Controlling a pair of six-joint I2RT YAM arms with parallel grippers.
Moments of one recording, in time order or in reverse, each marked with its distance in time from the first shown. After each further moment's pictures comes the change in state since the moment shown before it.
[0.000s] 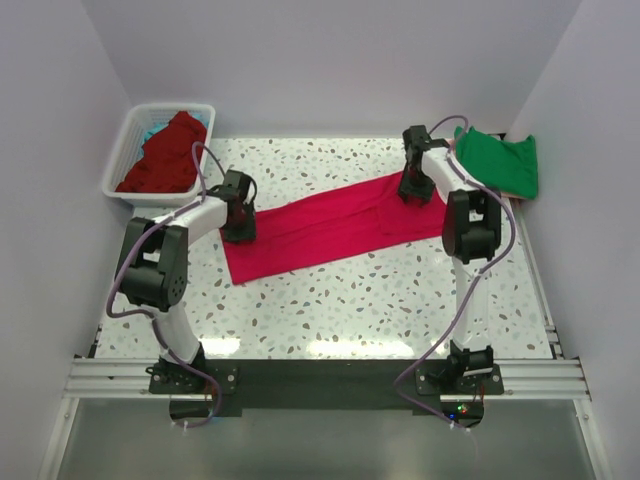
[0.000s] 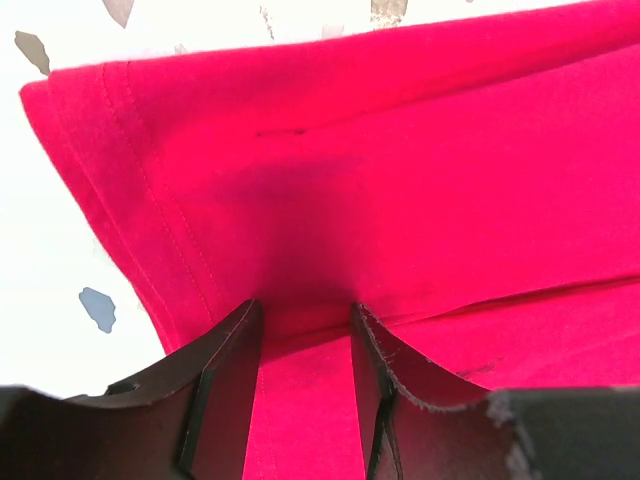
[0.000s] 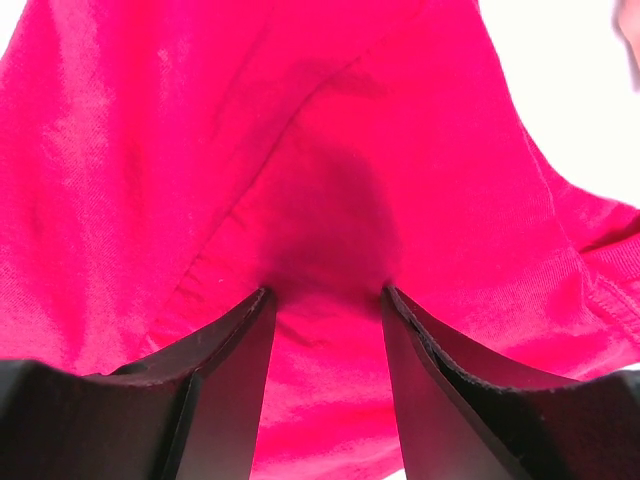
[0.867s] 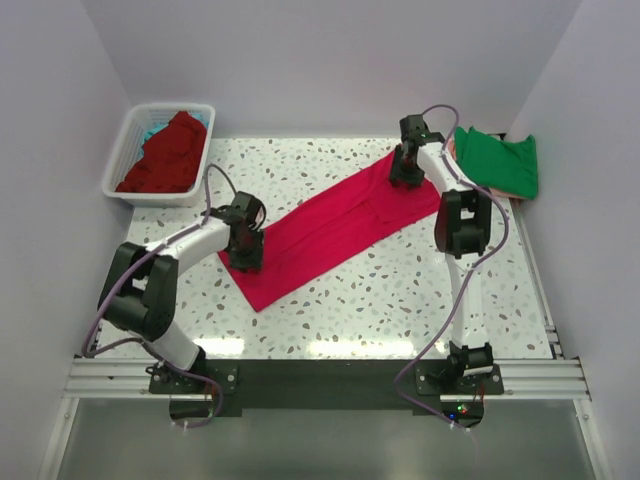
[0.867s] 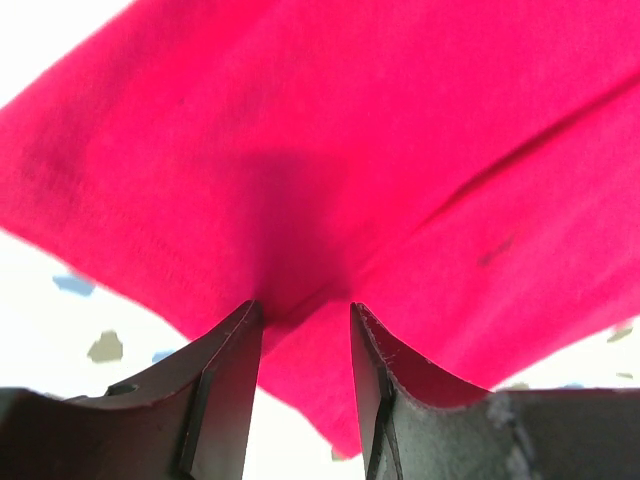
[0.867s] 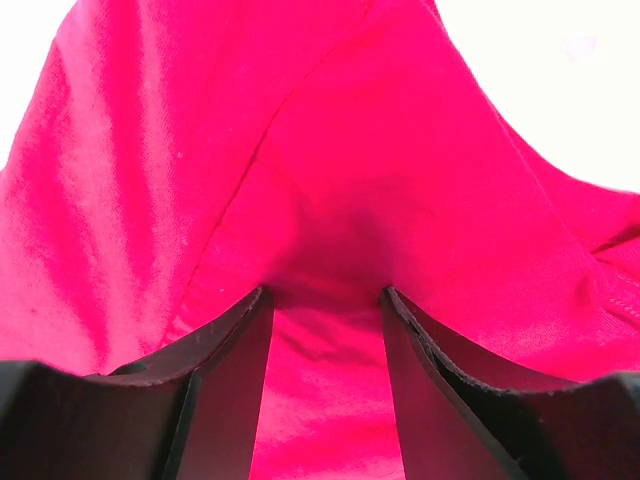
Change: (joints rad) left arm -0.122 -0.181 -0.170 -0.133 0.084 0.000; right arm 0.003 0.151 0.256 0.050 -0.144 -0.120
